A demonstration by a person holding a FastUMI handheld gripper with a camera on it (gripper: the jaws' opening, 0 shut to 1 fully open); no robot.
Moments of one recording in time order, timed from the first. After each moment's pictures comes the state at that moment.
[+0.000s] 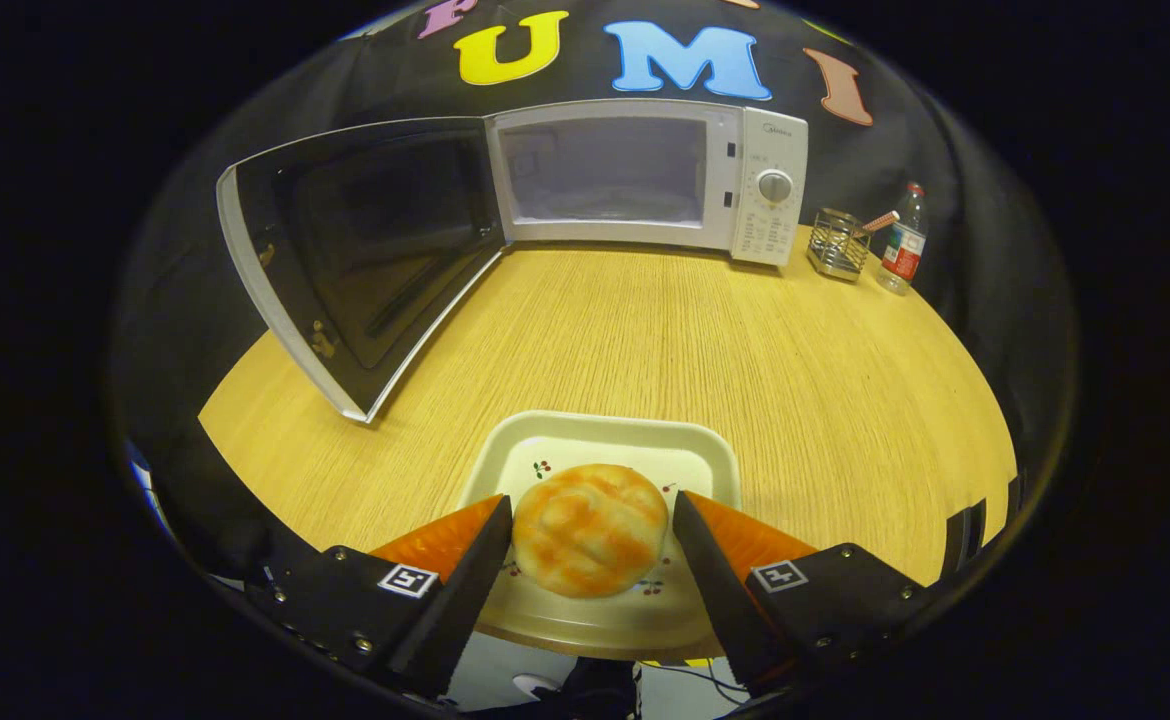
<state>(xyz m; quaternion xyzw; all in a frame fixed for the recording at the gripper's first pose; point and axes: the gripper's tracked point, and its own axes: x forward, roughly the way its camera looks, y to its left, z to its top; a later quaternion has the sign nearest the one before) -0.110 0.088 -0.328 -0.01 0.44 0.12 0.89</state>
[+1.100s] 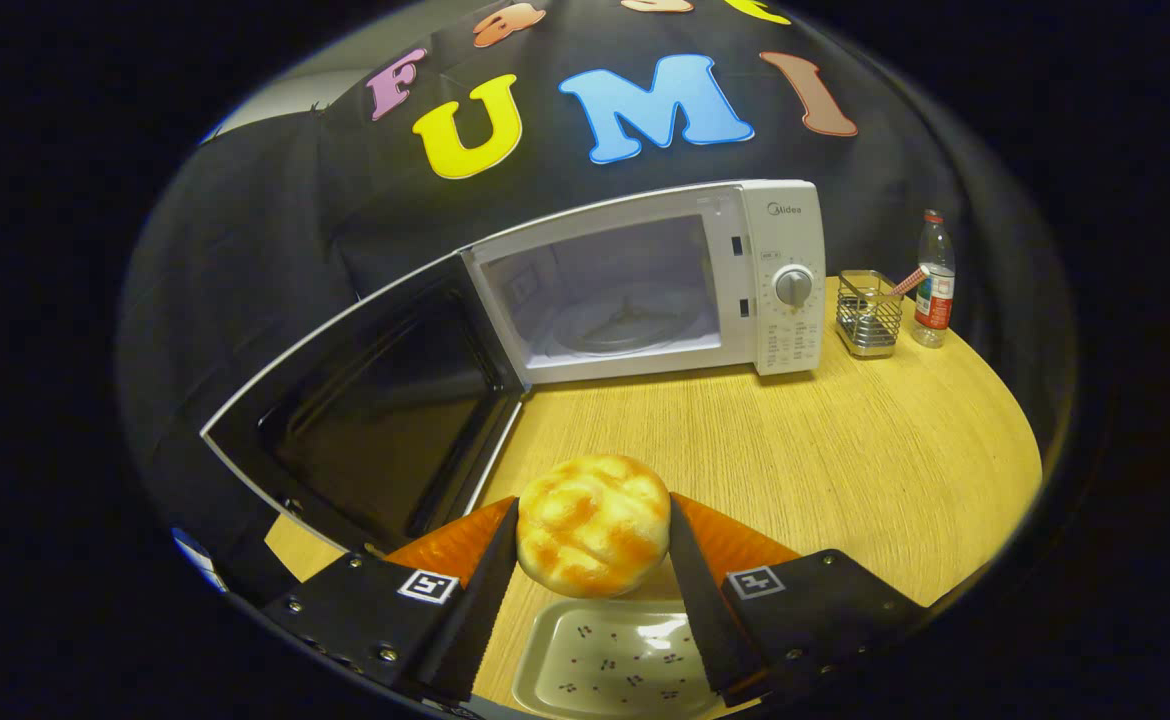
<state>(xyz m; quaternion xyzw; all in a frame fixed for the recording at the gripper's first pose) 0.024 0.113 -0.233 0.11 0.33 0.15 0.93</state>
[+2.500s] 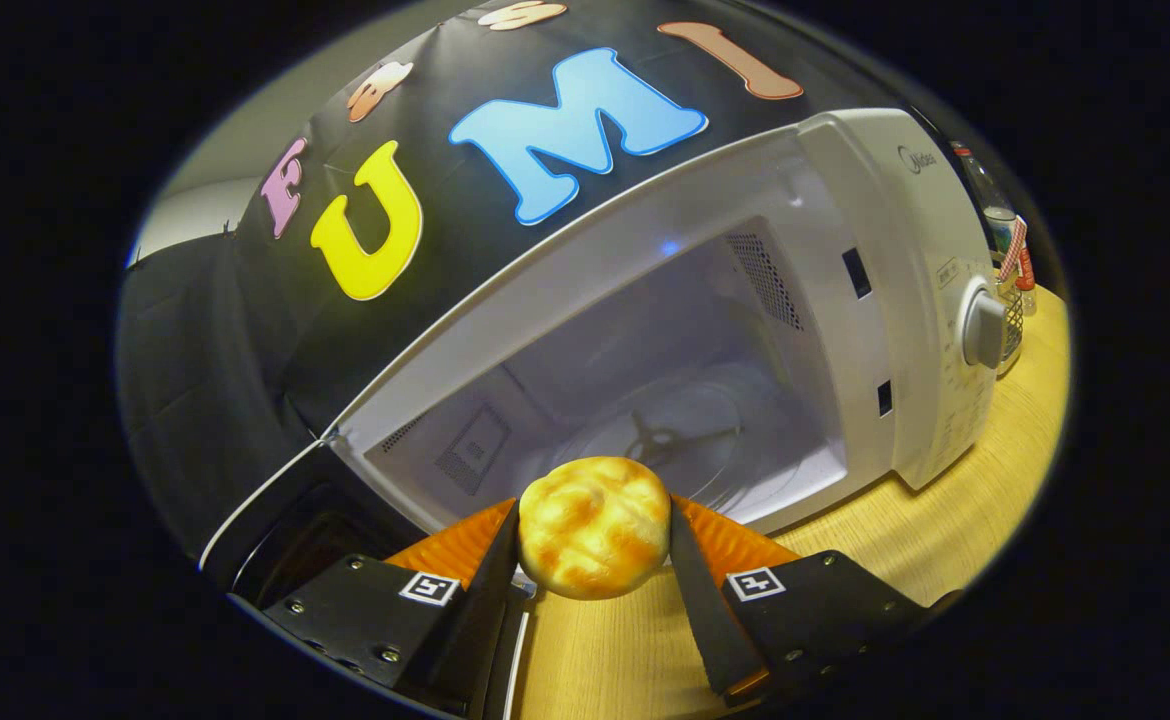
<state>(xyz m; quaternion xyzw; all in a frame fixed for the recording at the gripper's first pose) 0.266 0.163 -0.263 0.27 0.23 0.09 0.93</state>
